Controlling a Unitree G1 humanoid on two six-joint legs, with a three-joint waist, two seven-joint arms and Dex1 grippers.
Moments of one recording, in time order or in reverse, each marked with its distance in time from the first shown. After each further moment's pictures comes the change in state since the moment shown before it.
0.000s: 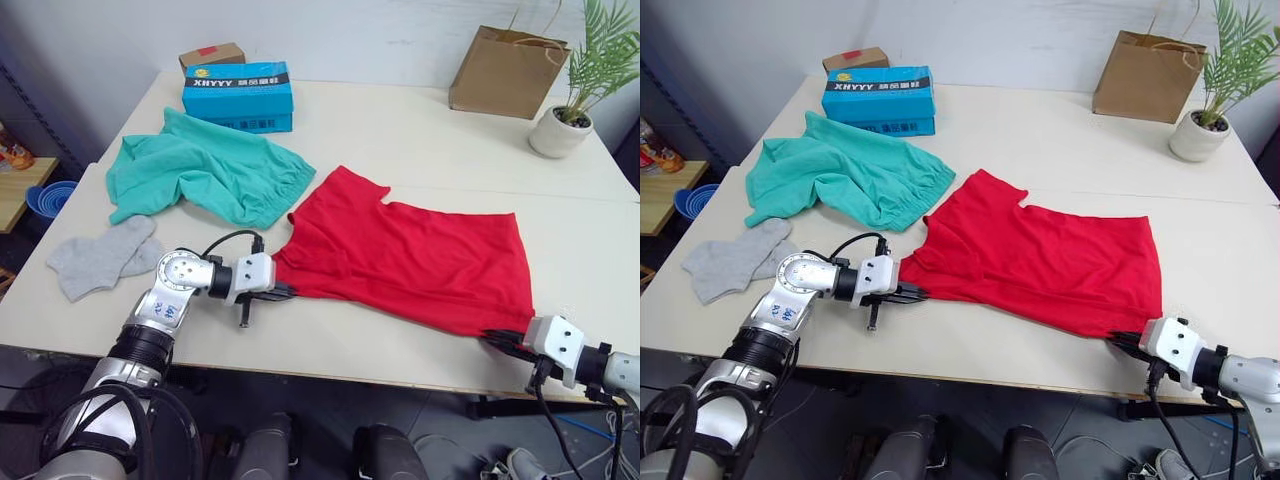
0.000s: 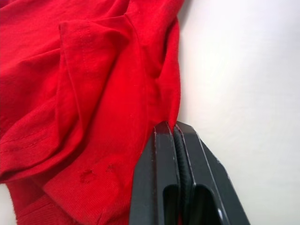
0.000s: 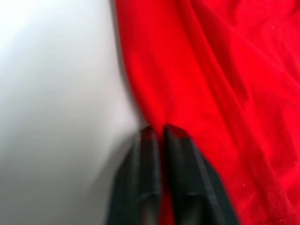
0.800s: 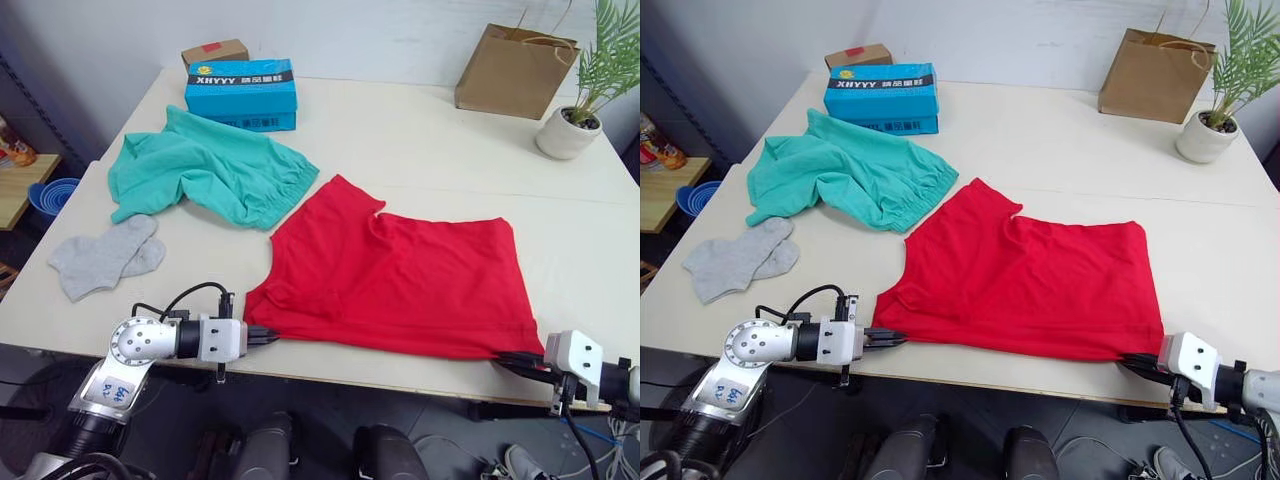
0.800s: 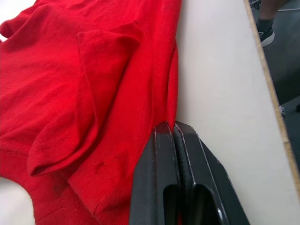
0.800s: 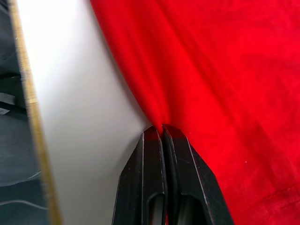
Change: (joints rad) left arm 0.494 0.138 0.121 -0.478 -0.034 -0.103 0.170; right arm 0.144 -0.047 -0.051 -0.035 0.103 0.030 0.125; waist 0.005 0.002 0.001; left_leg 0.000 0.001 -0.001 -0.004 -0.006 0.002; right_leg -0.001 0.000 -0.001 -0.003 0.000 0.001
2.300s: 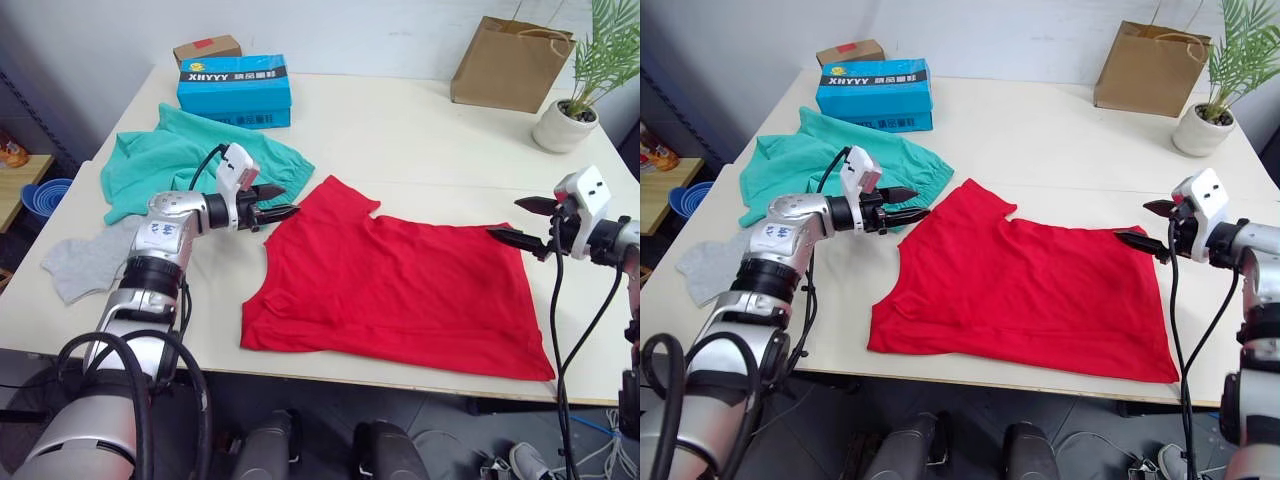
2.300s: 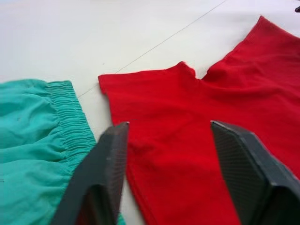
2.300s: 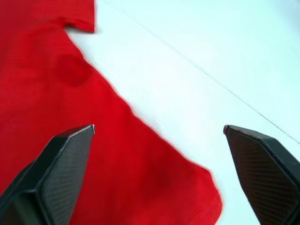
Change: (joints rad) left arm -0.982 -0.260 0.030 0.974 -0.097 0.498 0.109; right arm -1.122 0.015 0.226 0.826 -0.144 0.313 -0.073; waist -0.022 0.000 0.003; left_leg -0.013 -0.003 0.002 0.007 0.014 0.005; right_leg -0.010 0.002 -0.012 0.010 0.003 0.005
